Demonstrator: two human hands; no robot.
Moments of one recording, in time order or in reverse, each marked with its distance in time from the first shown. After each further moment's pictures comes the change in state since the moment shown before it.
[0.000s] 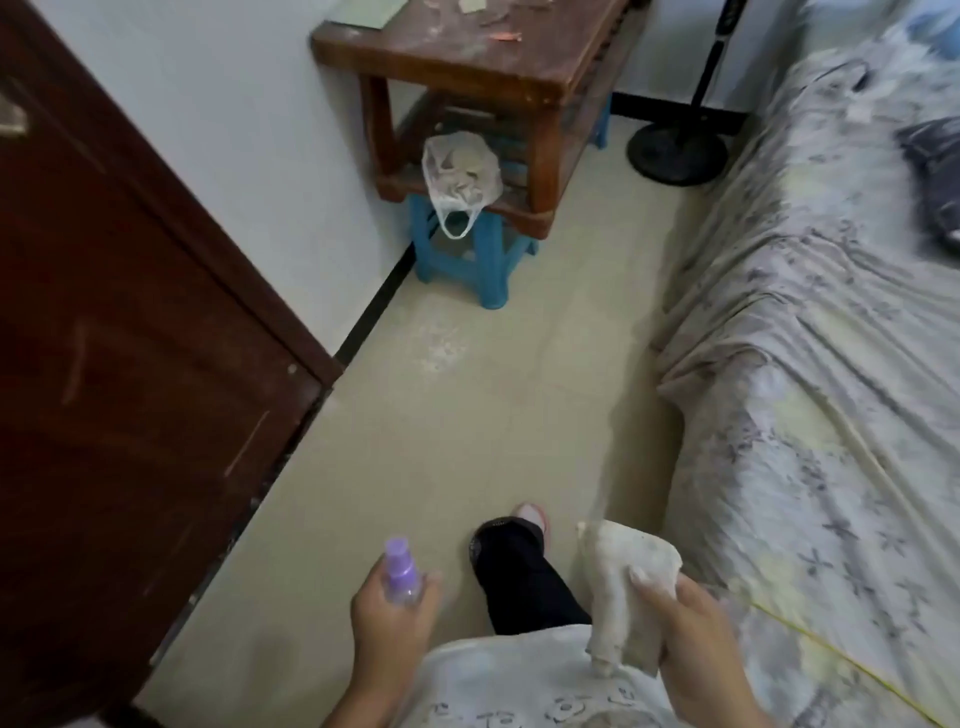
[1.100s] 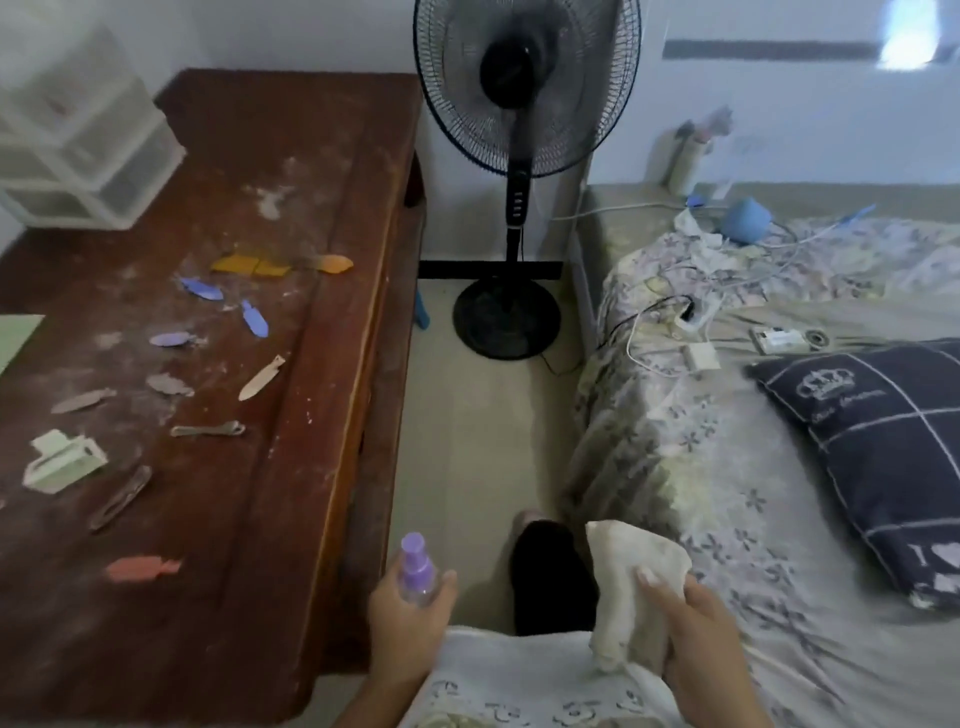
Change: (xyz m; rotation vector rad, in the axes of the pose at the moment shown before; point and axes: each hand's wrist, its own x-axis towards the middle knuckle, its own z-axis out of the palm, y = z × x) left_hand 0.476 0.434 0.596 0.101 -0.489 0.225; right_hand 0.582 -0.531 -0.035 0.219 0.425 -0.056
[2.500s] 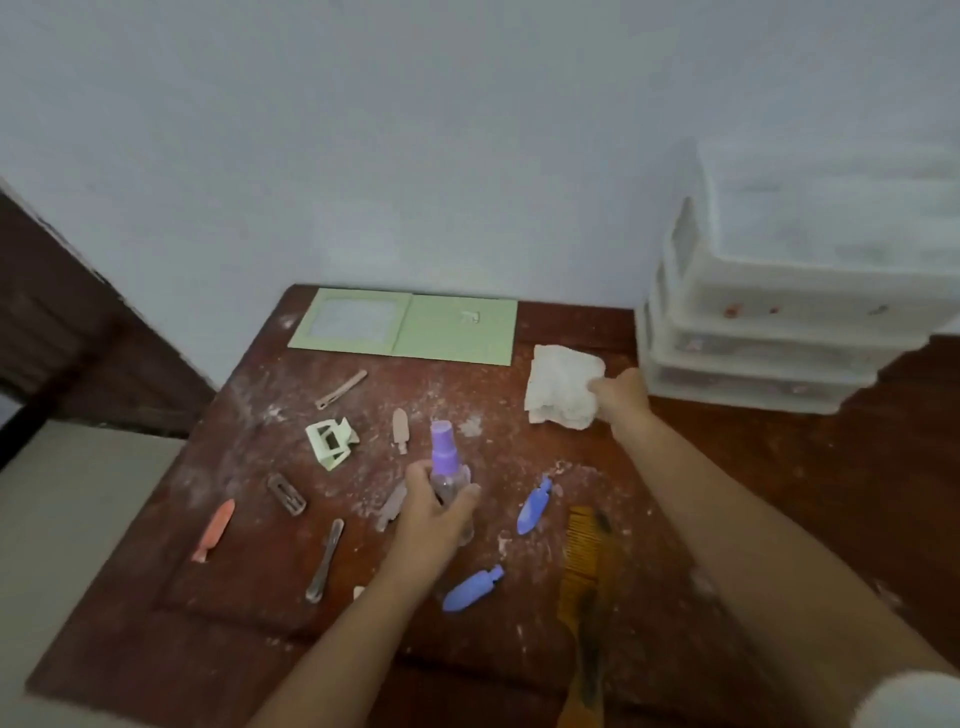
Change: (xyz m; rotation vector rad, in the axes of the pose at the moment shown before) left_hand 0.370 0.167 -0.116 -0.414 1.299 -0.367; right_hand 0.188 -0.170 0.752 -1.239 -1.437 -0.508
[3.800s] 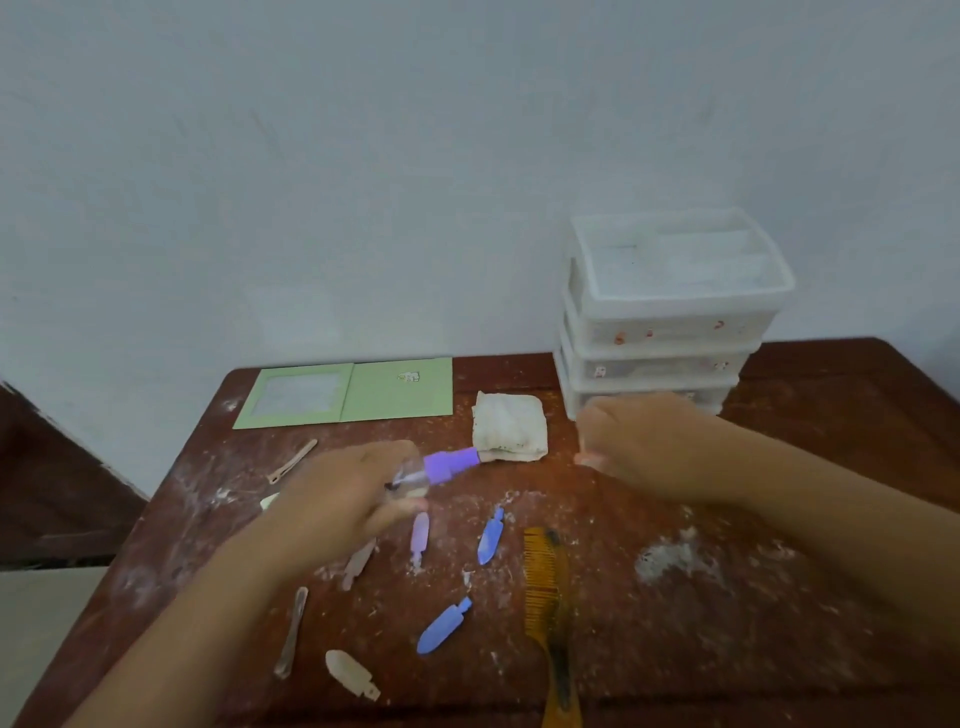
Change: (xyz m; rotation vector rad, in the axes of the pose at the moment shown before) left_hand 0.002 0.086 -0.070 1.012 -0.308 0.965; right_hand -0.183 -0.053 -0.124 -1.357 -0.257 -1.042
